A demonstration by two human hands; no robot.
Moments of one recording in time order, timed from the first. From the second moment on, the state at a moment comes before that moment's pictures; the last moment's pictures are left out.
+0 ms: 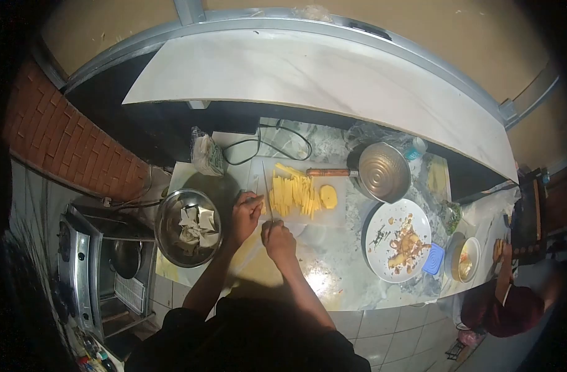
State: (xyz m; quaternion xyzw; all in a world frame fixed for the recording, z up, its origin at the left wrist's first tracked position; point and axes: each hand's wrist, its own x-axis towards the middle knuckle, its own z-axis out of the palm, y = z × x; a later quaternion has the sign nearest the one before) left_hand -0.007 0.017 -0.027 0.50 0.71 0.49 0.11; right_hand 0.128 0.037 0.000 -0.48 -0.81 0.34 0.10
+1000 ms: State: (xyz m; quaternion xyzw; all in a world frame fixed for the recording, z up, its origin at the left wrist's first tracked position) left_hand -0.003 0.018 -0.020 0.47 0.71 0.49 0.16; right_hand 0.111 0.031 0.022 -0.50 -0.79 0.35 -0.01
